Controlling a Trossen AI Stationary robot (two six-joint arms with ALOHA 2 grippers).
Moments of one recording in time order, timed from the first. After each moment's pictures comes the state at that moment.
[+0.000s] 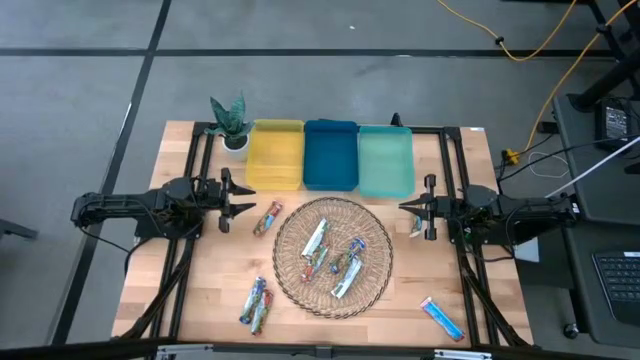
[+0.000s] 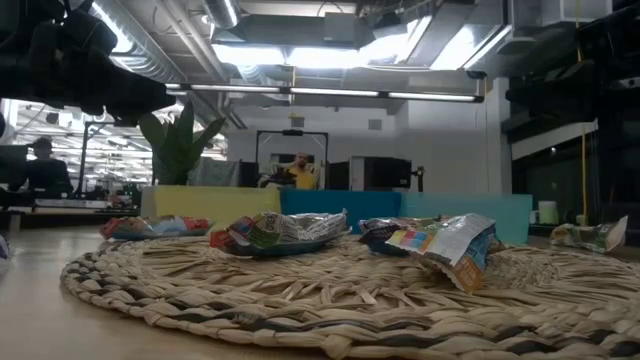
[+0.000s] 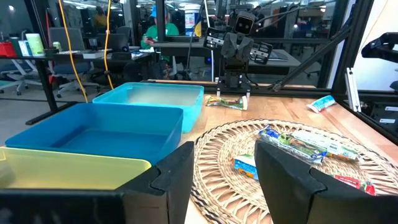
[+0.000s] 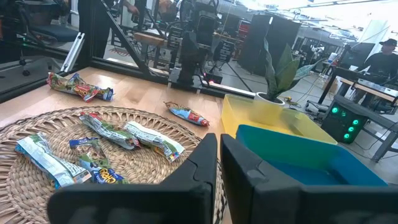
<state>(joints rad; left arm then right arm) 0.09 0.06 0.01 0.02 -0.04 -0.03 0.04 0.06 0.01 0.03 0.08 -0.24</state>
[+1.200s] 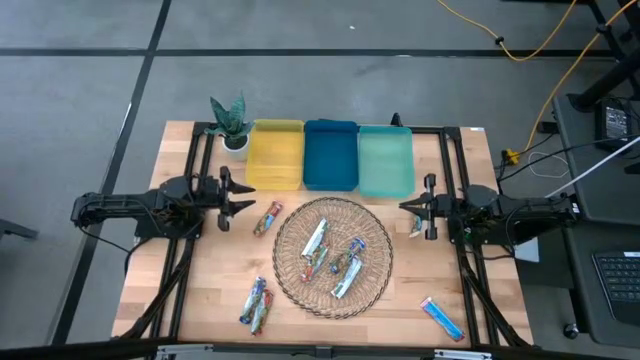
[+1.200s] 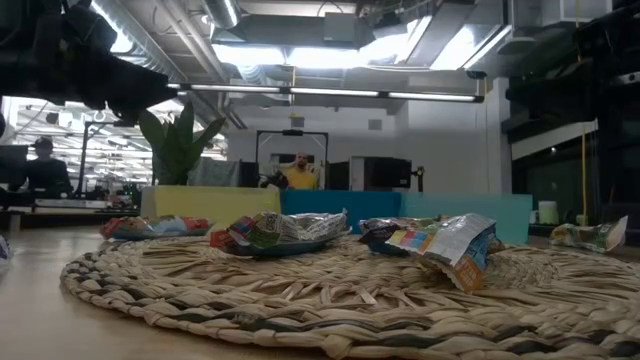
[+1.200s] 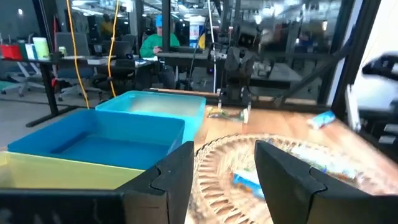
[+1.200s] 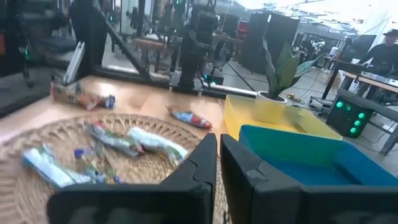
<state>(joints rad) 0.09 0.06 0.01 0.09 -0.06 -0.09 0.04 0.06 0.01 0.05 0.08 -0.18</state>
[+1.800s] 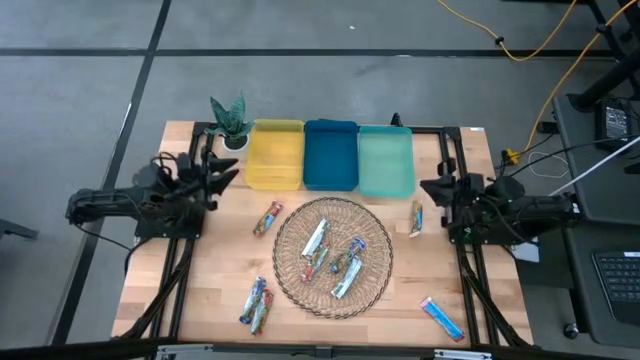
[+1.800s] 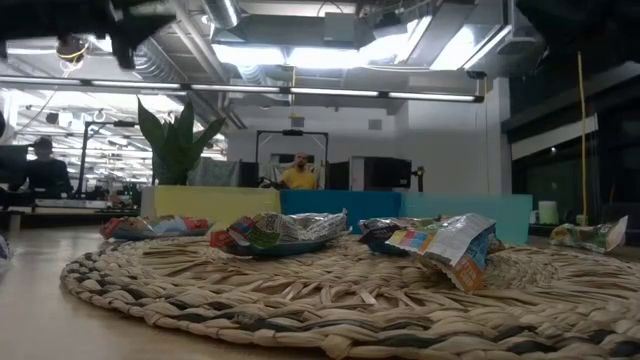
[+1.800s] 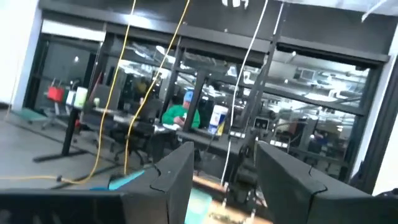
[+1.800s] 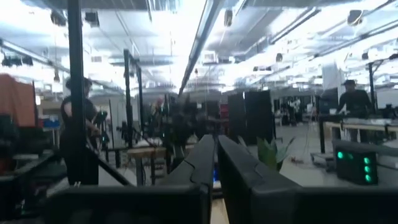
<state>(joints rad) 0.09 0.17 0.25 0.25 -0.23 -0.21 0.04 0.06 0.14 0.31 0.14 0.02</state>
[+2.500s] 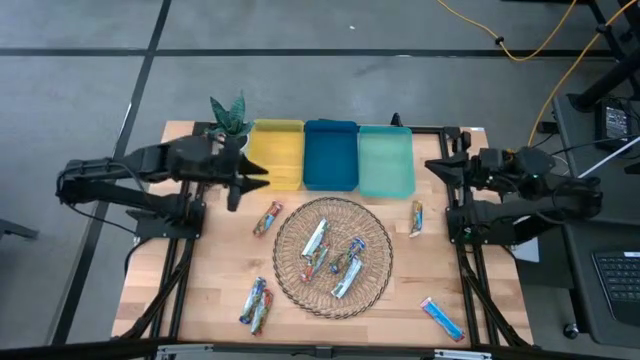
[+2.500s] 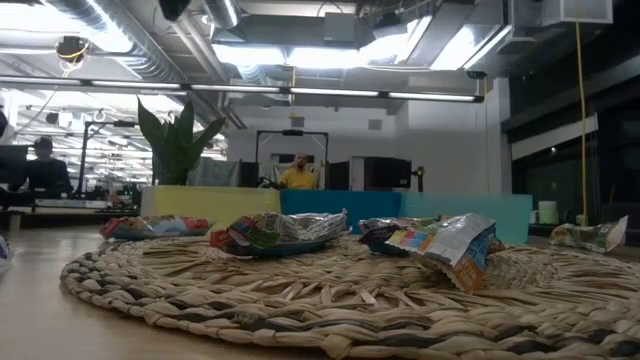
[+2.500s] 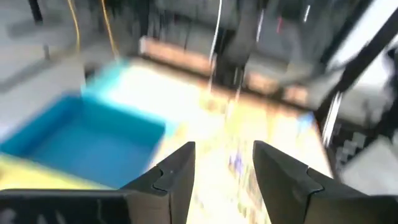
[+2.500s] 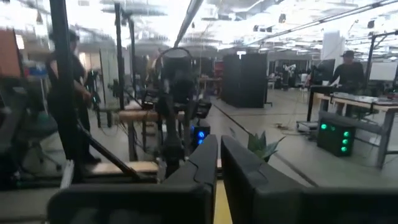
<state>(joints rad) 0.09 0.84 0.99 -0.55 -0.03 -0.29 0.04 0.45 0.73 -0.10 0.16 -0.04</state>
